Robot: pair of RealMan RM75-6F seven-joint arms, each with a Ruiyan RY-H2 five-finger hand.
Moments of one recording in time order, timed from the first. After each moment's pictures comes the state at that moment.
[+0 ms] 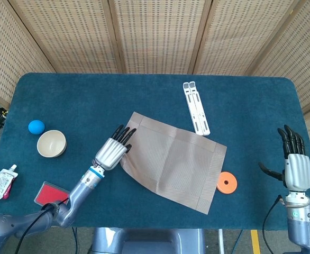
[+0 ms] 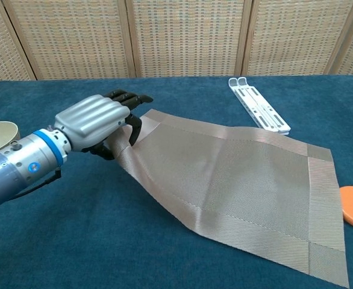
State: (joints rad) left arm -0.75 -1.82 -0.05 -1.08 1.45 1.15 0.33; right arm 0.18 -1.36 0.21 -1.38 -1.44 1.54 0.23
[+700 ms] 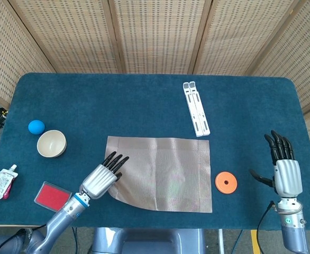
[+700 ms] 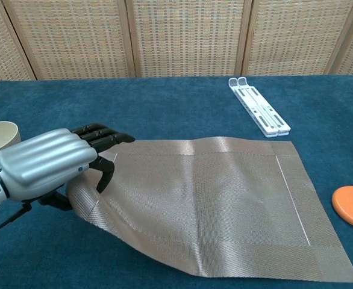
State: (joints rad) left arm -0.60 -1.59 0.12 -1.53 1.53 1.19 0.54; right arm 0.17 -1.36 0.16 -1.45 -1.52 1.58 0.16
